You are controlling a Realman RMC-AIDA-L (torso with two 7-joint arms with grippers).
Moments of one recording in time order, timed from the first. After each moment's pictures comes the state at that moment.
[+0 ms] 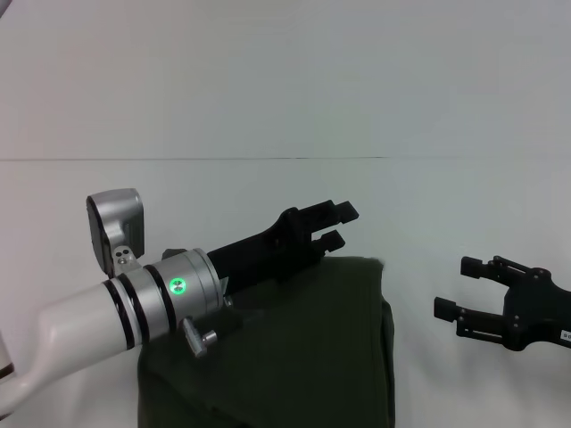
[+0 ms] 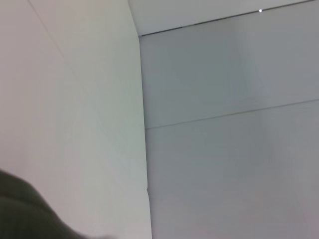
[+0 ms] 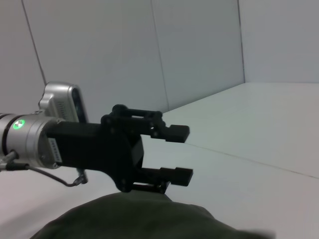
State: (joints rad) left arm -0.78 -2.18 0.67 0.16 1.64 1.19 -2.15; right arm 0.39 2.09 -0.60 -0.64 -1.91 -1.50 1.22
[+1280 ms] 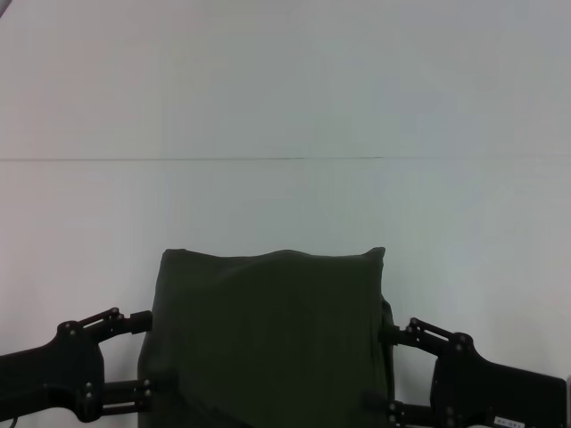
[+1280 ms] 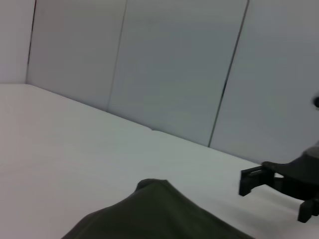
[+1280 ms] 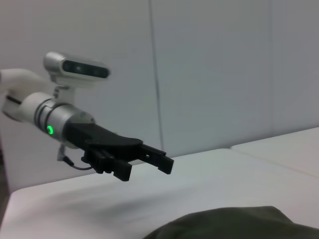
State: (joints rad) left arm -0.32 -2.06 0.65 0.71 1.94 1.73 -1.25; right arm 0.43 2.10 -0.74 -0.37 -1.84 -1.60 0.86
